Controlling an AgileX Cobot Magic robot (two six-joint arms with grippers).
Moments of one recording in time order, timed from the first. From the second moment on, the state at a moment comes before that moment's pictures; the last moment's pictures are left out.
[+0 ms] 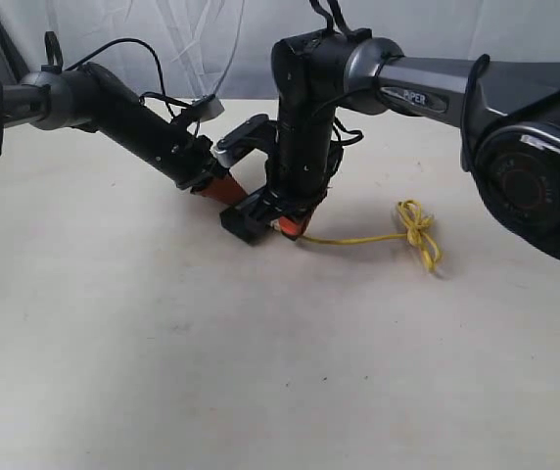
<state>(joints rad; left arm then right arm) -0.18 2.58 -1.99 -0.95 1.19 0.99 0.58 2.40 -1.97 0.08 1.18 -0.40</state>
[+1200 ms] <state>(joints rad) -0.18 2.58 -1.99 -0.94 1.19 1.01 0.57 2.41 -1.97 0.06 1.21 -0.40</state>
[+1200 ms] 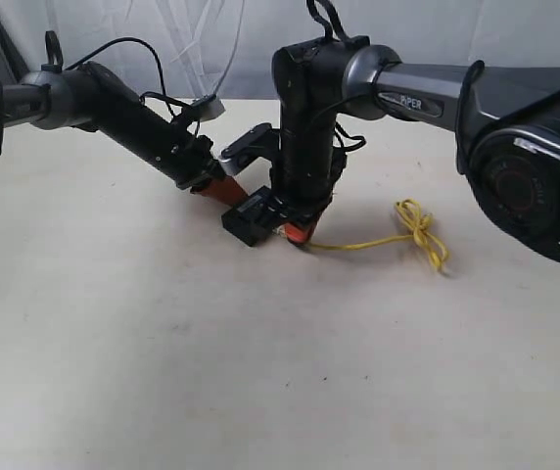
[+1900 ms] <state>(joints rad) -0.18 2.58 -1.99 -0.94 1.19 1.01 0.57 2.41 -1.97 0.08 1.20 -0.41</state>
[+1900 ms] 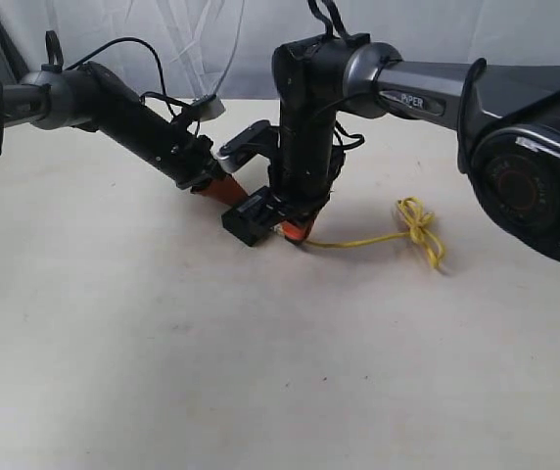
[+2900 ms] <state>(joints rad) -0.18 2.58 -1.99 -0.94 1.19 1.01 0.59 2.41 -1.97 0.05 1.17 -0.43</state>
